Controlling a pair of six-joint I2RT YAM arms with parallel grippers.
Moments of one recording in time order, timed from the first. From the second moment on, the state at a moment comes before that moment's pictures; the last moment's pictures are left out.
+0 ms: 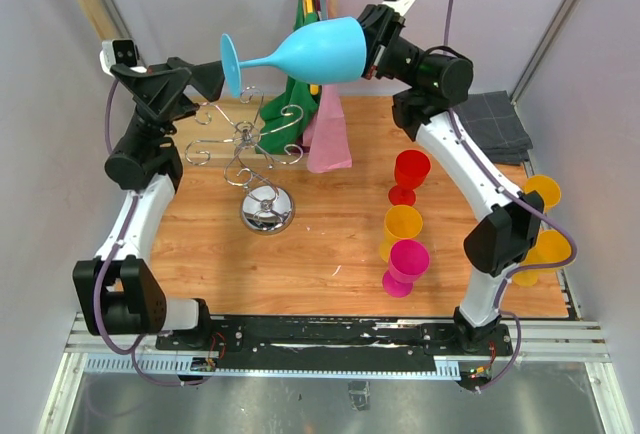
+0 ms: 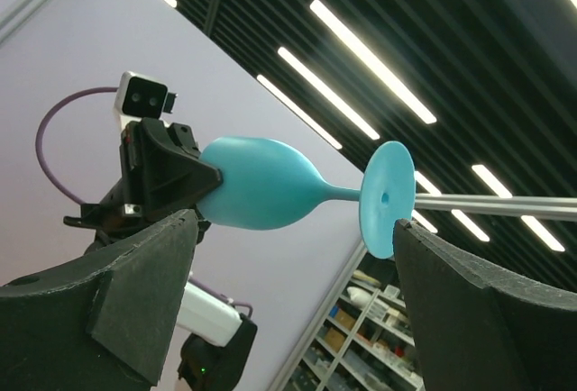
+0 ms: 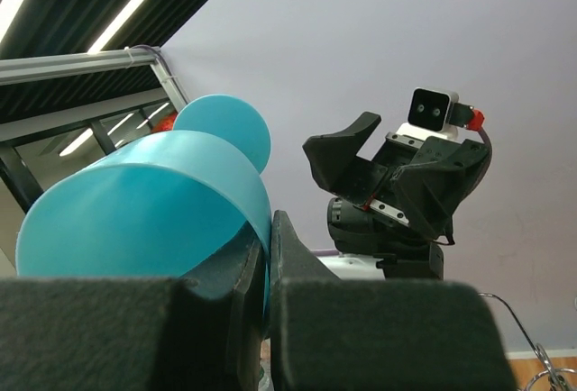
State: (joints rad) left arm 0.06 1.34 1.13 1.52 0.62 -2.10; right arm 0.50 1.81 1.90 1.02 -0.85 1.59
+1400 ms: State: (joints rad) left arm -0.01 1.18 1.03 1.52 0.56 -2.10; right arm 0.60 1.96 1.97 1.00 -0.83 1.56
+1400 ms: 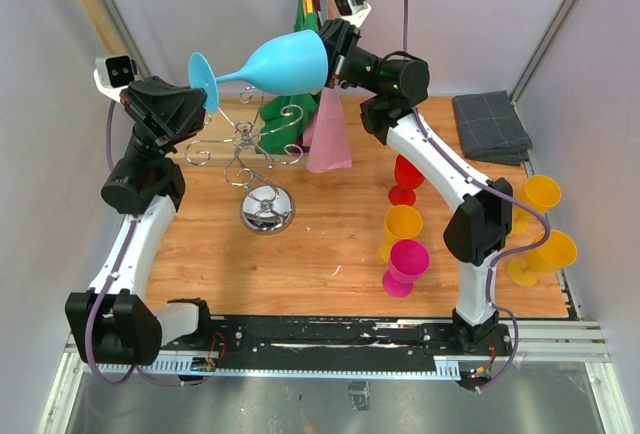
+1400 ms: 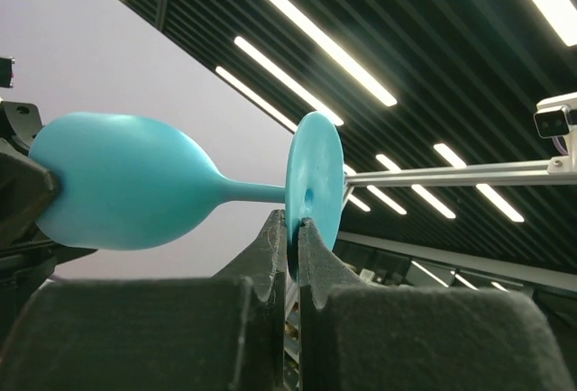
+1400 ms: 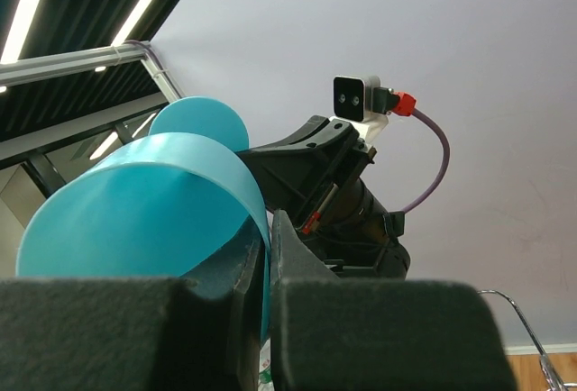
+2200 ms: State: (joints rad) left arm -0.01 1.21 1.24 1.52 0.55 -2.10; right arm 0.53 1.82 1.82 0.99 -0.83 1.51
